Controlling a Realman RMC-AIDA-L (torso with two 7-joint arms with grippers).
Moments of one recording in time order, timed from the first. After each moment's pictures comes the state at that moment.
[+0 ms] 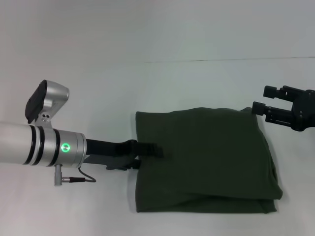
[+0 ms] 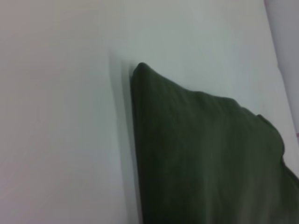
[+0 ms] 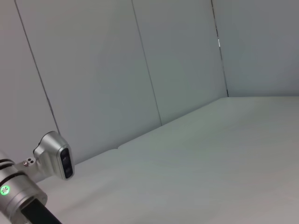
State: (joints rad) left arm -0.78 -2.05 0.96 0.31 2.03 1.17 -2.44; right arm 0.48 1.99 -0.53 -0.63 -1.91 -1.57 1.38
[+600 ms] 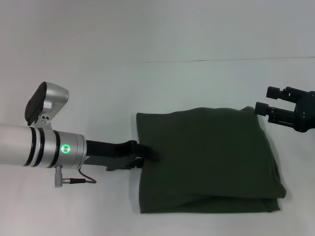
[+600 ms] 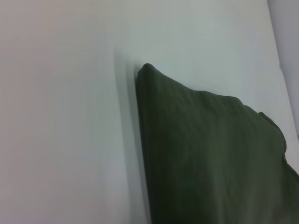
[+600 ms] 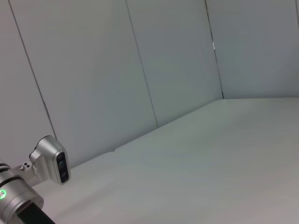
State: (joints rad) left arm -0.78 -2.05 0.95 0.31 2.03 1.16 -2.44; right arm 0.47 1.99 -0.52 -0.62 -1.90 -1.58 1.37
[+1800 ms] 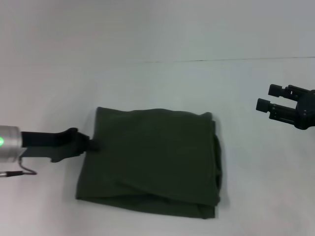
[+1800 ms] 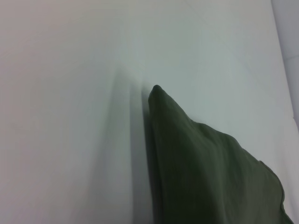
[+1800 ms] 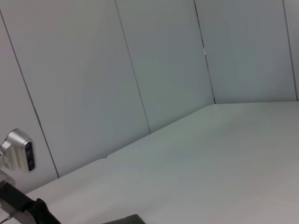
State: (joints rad) left arm -0.67 -1.92 0.85 0.38 2.05 1.28 -2.46; right arm 0.47 2.00 -0.50 -0.62 -1.90 -1.57 1.37
